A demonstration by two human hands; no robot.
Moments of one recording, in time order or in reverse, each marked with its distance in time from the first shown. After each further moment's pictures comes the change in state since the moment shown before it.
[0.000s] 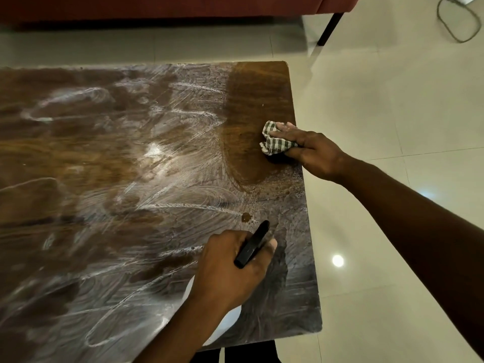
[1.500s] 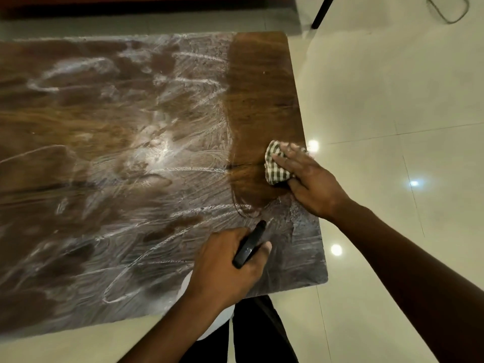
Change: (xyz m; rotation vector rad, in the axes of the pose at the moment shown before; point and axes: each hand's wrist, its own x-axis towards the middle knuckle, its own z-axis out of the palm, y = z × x) left_hand -0.061 -0.051 -0.003 0.125 -0.067 0.107; right_hand -0.117 0.000 0.104 -0.279 0.102 -0.011
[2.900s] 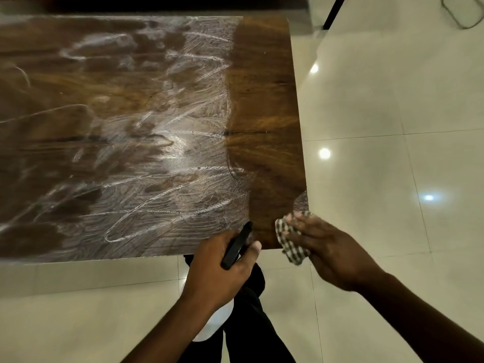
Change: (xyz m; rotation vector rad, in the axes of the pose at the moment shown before) left_hand -0.093 -0.008 0.059 -0.141 0.124 -0.108; right_hand -0.201 0.048 0.058 -0.200 -0.024 -0.408
